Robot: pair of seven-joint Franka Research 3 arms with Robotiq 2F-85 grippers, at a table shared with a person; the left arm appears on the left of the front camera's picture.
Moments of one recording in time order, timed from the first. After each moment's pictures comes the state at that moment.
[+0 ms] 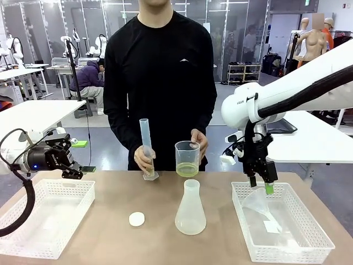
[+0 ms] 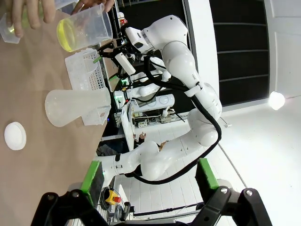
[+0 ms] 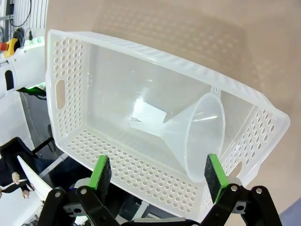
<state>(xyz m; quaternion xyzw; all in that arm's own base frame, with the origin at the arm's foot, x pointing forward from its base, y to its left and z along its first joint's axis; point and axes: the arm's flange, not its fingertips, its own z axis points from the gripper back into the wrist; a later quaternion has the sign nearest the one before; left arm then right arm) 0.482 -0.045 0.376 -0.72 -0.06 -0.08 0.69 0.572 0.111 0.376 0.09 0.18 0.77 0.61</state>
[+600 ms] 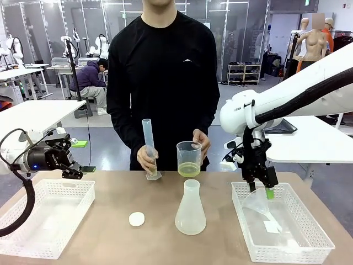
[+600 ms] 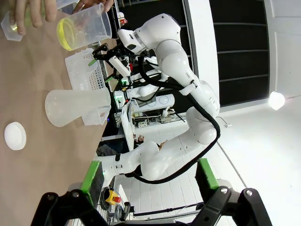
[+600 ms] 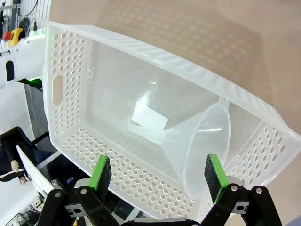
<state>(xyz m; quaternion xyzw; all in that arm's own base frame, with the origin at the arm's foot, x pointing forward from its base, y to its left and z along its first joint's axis) 0.482 -0.045 0.376 -0.72 -0.06 -0.08 0.69 0.574 0.110 0.354 0.11 0.20 0.78 0.58</state>
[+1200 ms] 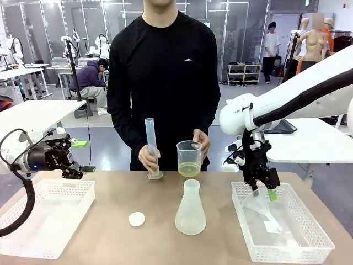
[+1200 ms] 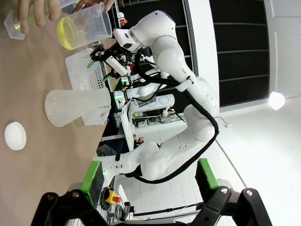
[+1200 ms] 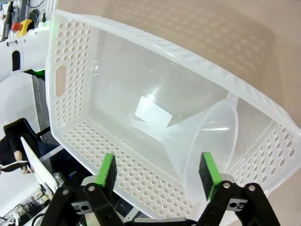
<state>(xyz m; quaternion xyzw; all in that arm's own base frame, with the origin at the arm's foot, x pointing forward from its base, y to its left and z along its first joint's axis) 0.482 -0.045 0.376 -0.72 -0.06 -0.08 0.69 0.583 0.105 0.343 0.12 0.22 0.79 0.56</state>
